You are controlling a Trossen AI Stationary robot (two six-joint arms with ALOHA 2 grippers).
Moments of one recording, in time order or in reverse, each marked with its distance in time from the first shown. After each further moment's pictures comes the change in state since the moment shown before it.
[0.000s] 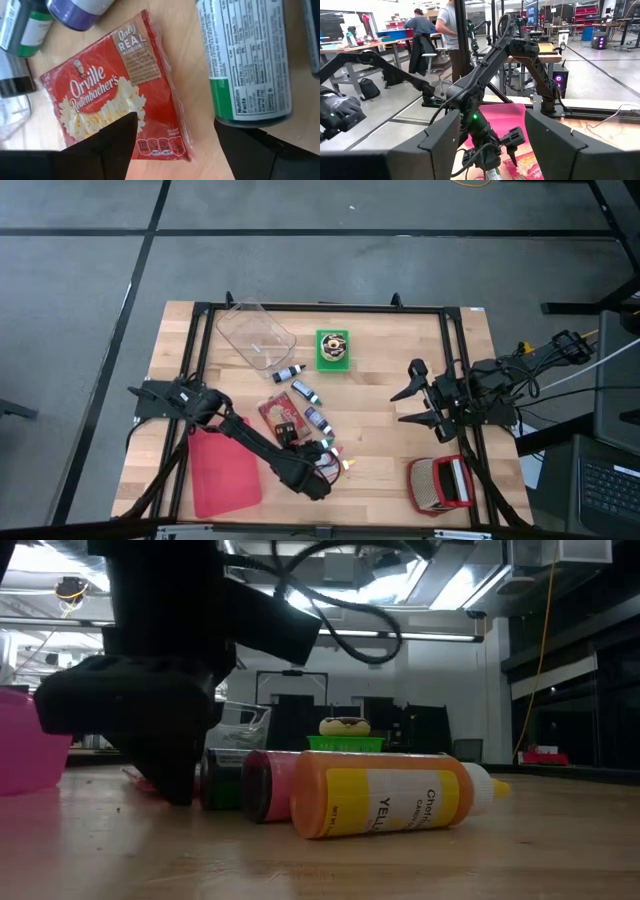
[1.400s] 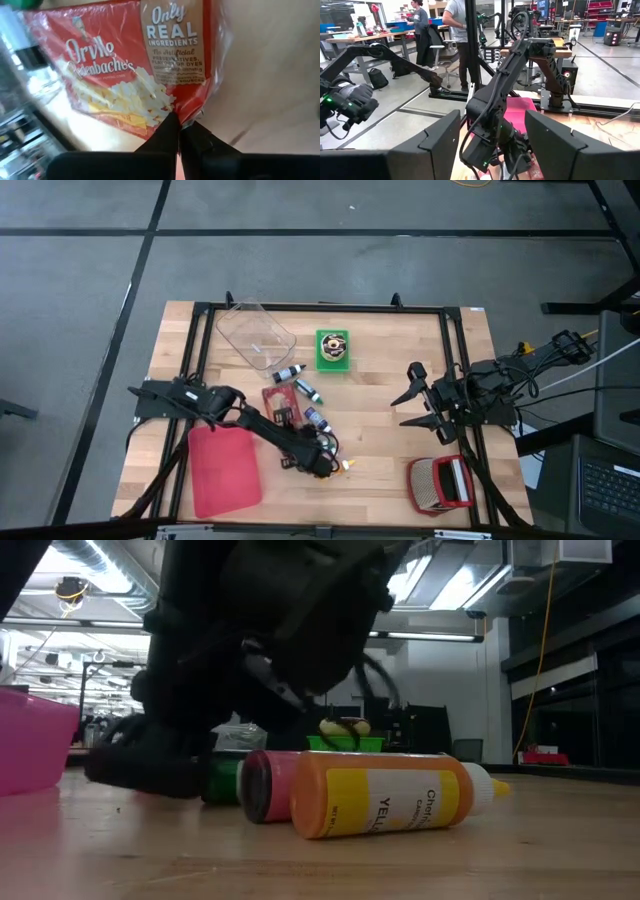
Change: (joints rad) left arm 0.110 0.080 0.018 -0.211 0.064 0.046; right arm 0.000 0.000 0.000 -0.033 -0.049 -0.014
